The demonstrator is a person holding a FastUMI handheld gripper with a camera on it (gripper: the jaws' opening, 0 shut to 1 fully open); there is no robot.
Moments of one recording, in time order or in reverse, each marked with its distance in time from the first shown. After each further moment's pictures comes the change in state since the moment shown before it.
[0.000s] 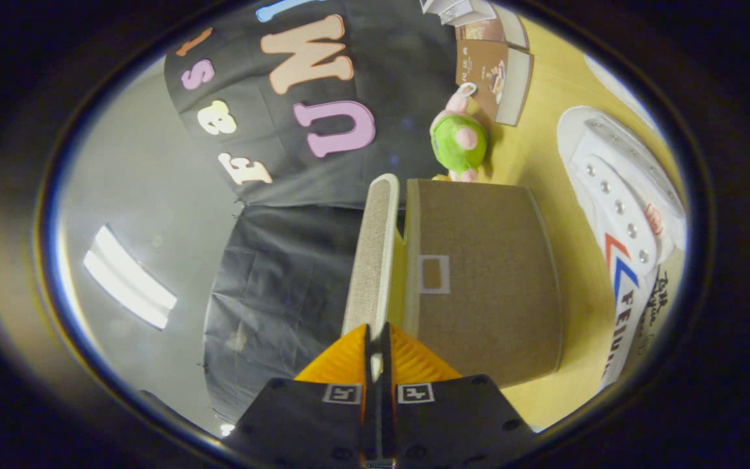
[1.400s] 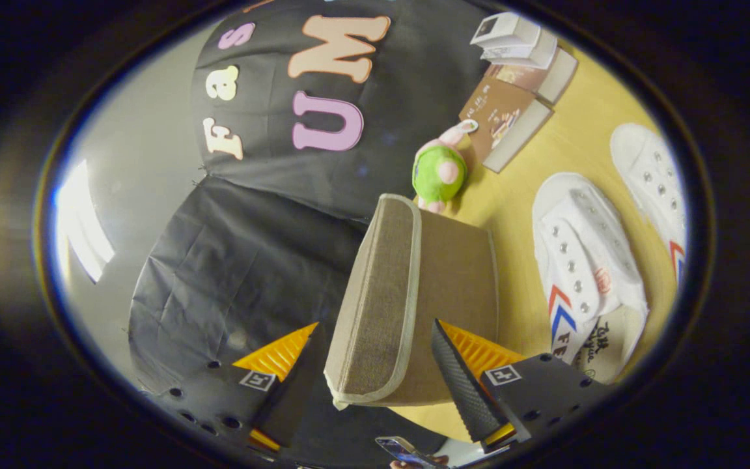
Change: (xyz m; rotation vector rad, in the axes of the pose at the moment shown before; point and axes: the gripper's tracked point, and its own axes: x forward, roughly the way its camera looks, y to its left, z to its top) arm 0.022 -0.045 -0.005 -0.244 -0.035 -0.274
